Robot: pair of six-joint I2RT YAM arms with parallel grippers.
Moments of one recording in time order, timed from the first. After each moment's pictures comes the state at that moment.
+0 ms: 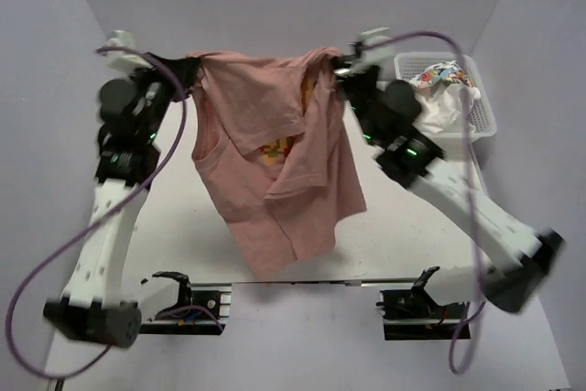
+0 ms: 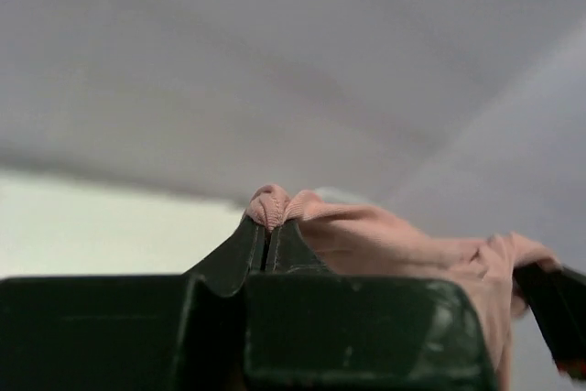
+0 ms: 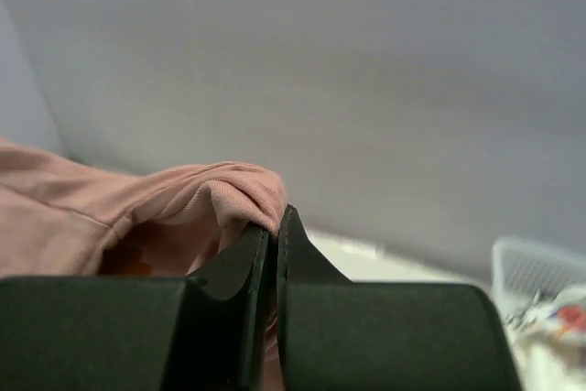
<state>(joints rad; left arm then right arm) -0.14 1.06 1.35 -0.04 0.13 -0.65 0.79 1.26 1.43 0.15 0.39 -0.17</state>
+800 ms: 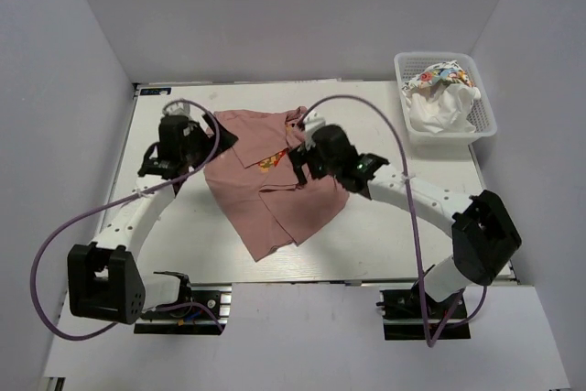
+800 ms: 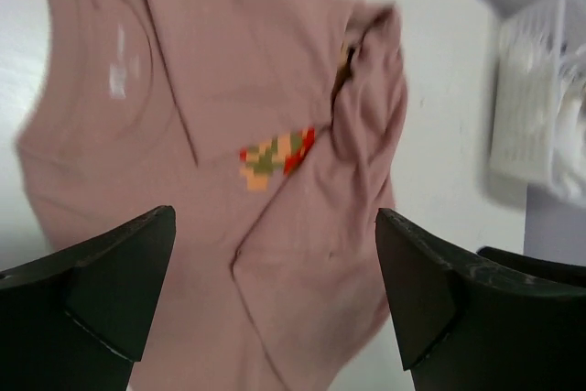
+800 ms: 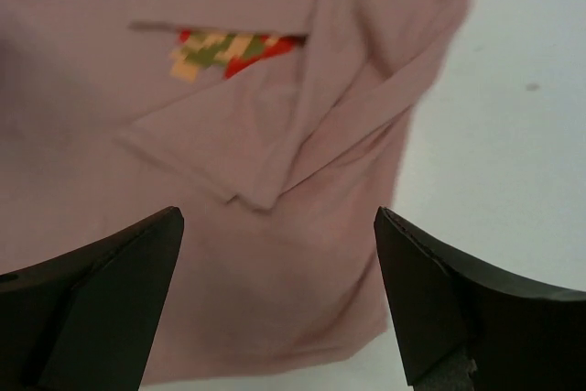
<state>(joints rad) -0.15 1.26 0.98 -0.22 0.09 -0.66 0.75 1.54 1.16 -0.20 0.15 0.07</state>
